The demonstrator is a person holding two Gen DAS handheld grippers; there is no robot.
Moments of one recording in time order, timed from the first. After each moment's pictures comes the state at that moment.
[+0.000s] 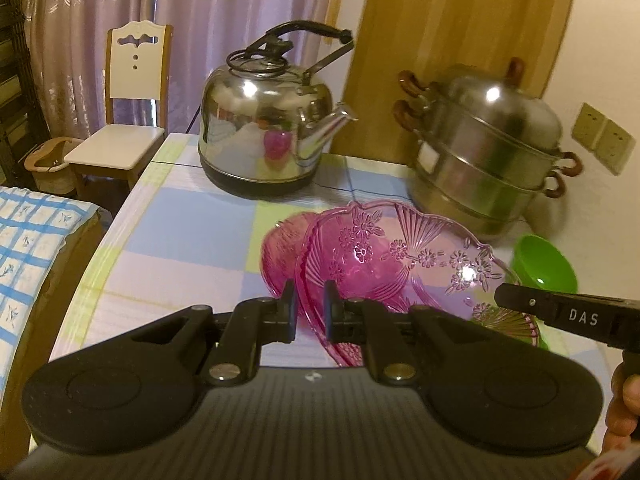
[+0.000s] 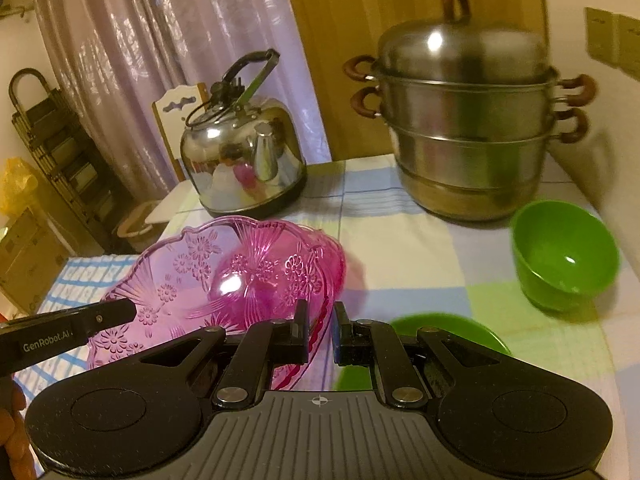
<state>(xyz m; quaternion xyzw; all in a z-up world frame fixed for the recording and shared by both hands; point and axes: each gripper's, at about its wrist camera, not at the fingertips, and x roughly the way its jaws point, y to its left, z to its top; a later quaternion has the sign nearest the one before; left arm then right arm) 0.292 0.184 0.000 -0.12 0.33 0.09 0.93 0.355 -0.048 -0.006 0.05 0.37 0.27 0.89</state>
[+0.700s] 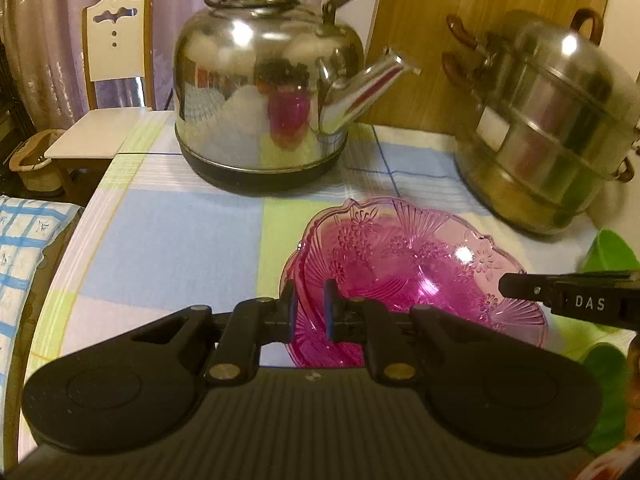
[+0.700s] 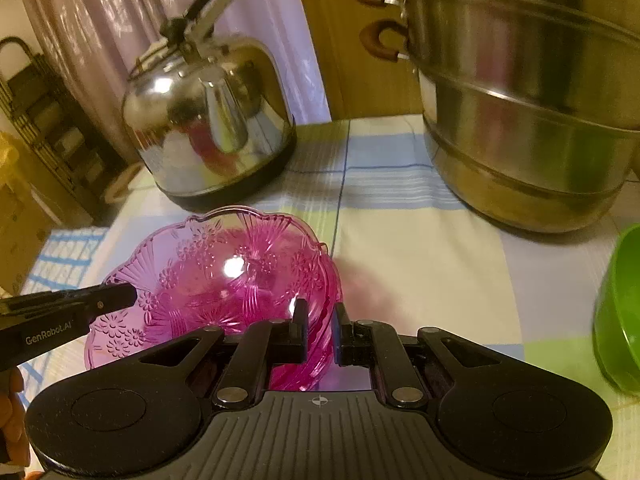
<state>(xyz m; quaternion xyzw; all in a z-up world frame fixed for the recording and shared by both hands) 0.416 0.231 -0.074 -0.09 0.39 0.08 0.91 0.487 0.011 -0.077 0.02 0.43 0.28 0.86</state>
